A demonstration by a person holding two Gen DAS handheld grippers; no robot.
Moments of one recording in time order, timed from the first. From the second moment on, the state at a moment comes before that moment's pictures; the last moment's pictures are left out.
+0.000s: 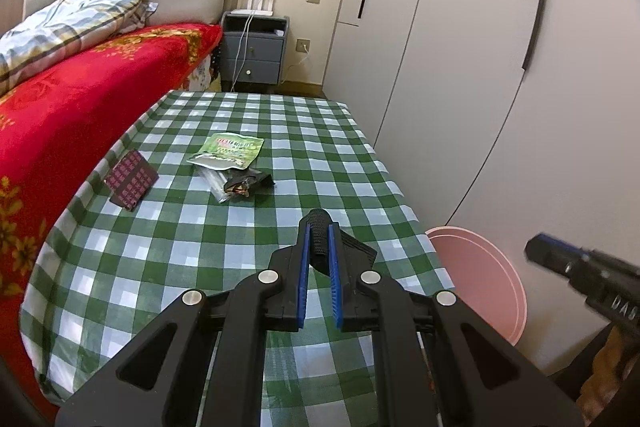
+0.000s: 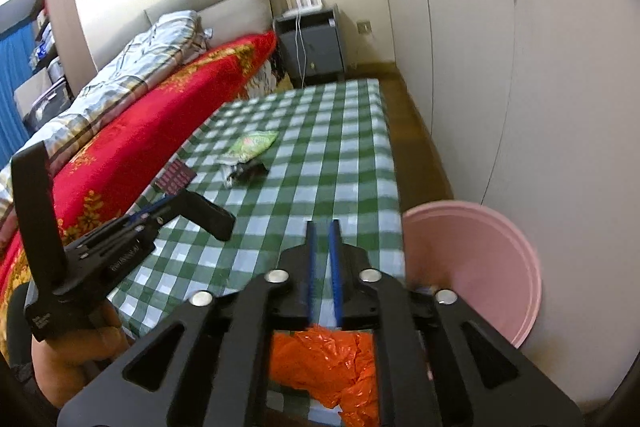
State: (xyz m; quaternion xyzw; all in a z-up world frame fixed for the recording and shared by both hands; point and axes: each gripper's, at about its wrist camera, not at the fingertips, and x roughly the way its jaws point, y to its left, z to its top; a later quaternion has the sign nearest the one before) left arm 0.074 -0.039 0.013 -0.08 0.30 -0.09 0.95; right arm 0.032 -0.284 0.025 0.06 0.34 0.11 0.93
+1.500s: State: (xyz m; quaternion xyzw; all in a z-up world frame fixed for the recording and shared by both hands) left arm 0.082 -0.013 0.014 -0.11 0.29 -0.09 0.95; right arm 0.008 -0.265 -0.030 0.00 0.41 0.07 0.91
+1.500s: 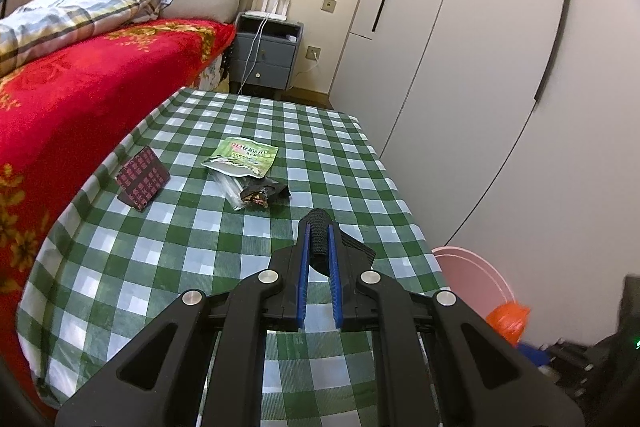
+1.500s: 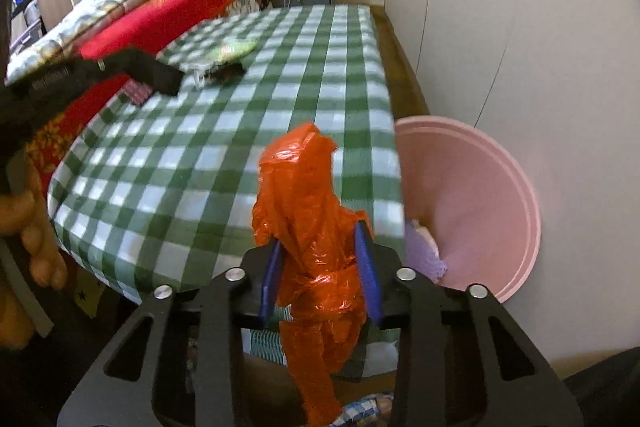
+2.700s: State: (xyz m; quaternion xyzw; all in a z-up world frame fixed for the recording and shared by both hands) left arm 0.105 -0.170 -0.010 -0.03 0.30 -0.22 0.93; right arm 0.071 -0.410 0.047 0.09 0.33 -0.02 0.94
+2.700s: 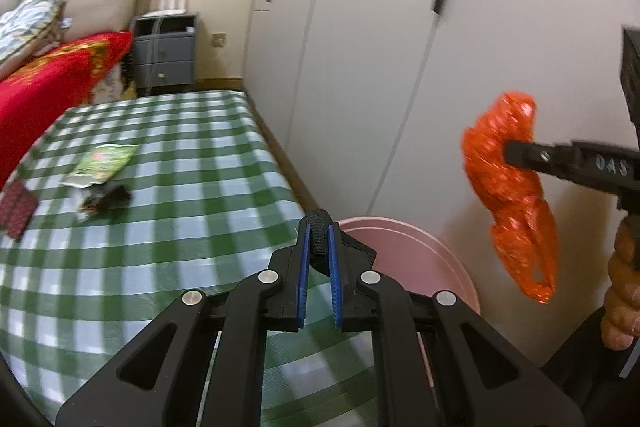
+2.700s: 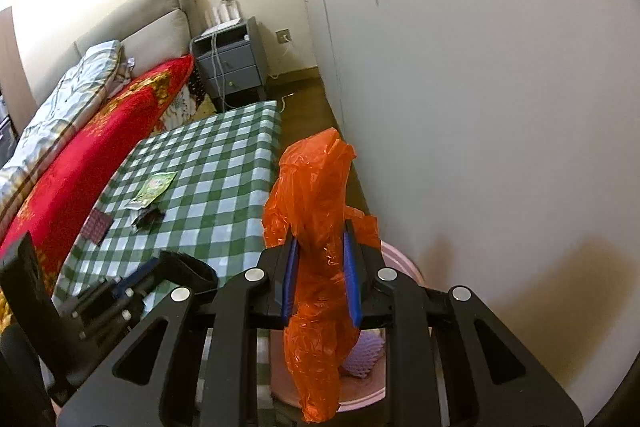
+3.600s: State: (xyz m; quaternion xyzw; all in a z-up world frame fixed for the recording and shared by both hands) left arm 0.124 -0.196 -0.039 -0.05 0.33 -0.28 0.90; right arm 0.097 -0.408 0.028 0.07 0.35 -0.05 0.93
